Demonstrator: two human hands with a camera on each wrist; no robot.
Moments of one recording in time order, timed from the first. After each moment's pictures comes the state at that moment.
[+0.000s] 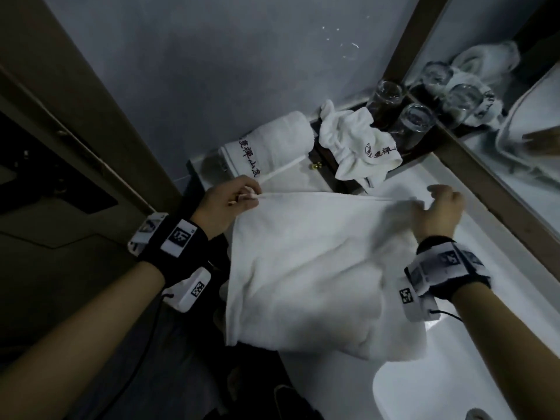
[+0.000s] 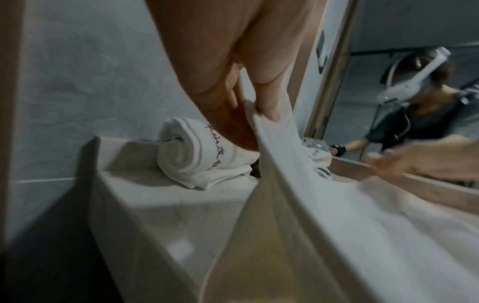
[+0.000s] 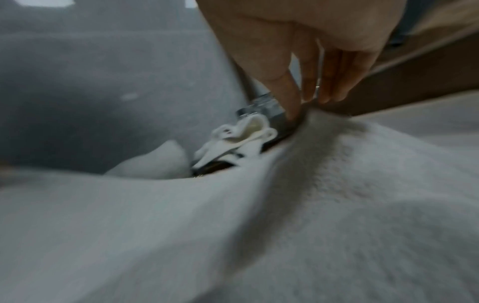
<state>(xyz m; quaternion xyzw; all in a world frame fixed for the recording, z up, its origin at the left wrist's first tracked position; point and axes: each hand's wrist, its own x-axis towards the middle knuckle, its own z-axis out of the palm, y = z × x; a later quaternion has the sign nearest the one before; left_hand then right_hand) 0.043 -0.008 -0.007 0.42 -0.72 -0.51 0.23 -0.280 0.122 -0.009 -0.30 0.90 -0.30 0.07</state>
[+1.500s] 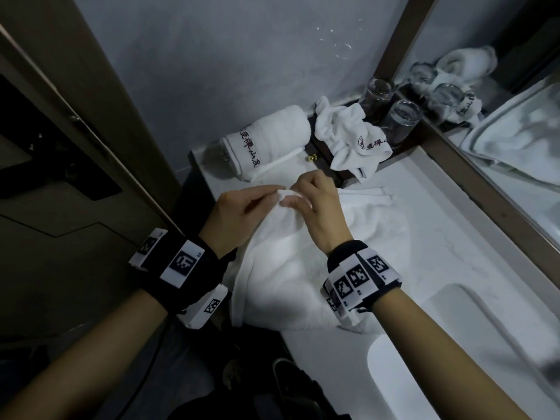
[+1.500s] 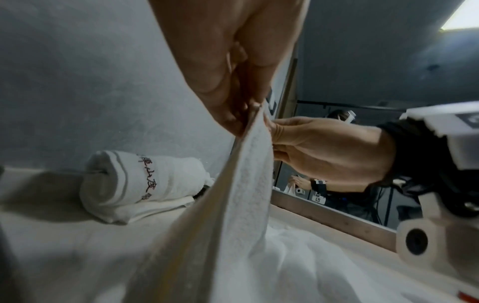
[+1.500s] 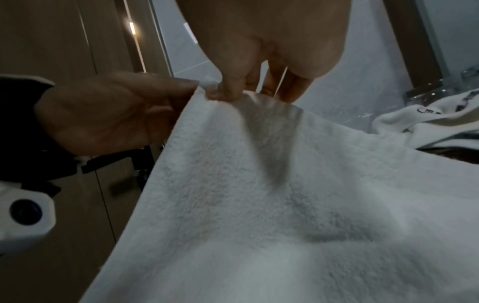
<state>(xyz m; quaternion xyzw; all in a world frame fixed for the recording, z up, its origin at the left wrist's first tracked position) 0.045 0.067 0.036 0.37 -0.74 -0.46 0.31 -0.108 0.113 0.036 -0.59 0.67 -0.40 0.21</state>
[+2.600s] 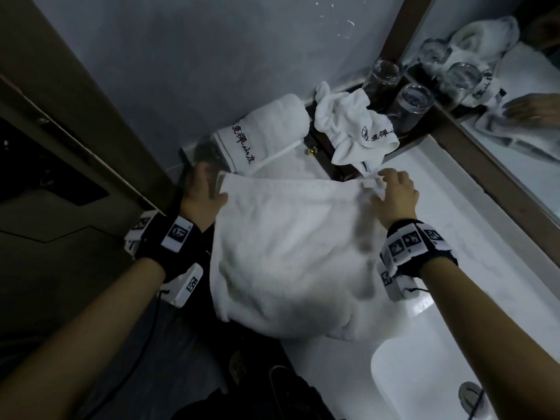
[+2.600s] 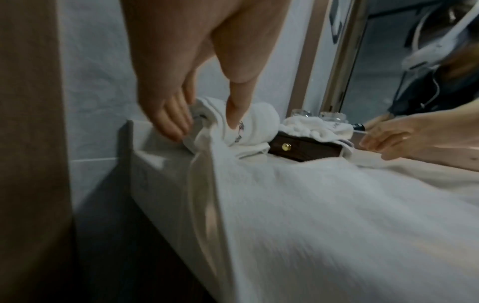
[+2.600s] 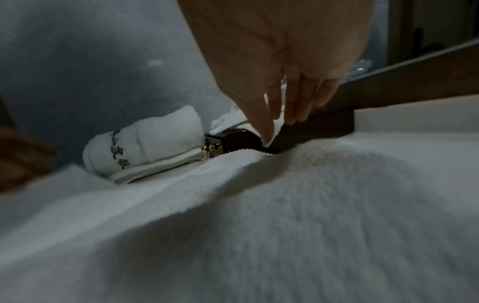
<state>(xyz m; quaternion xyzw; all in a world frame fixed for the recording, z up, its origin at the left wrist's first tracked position) 0.058 -0.011 -0.031 0.59 -0.69 -0.36 0.23 -0.251 0.105 -0.028 -0.45 0.87 -0.15 0.12</state>
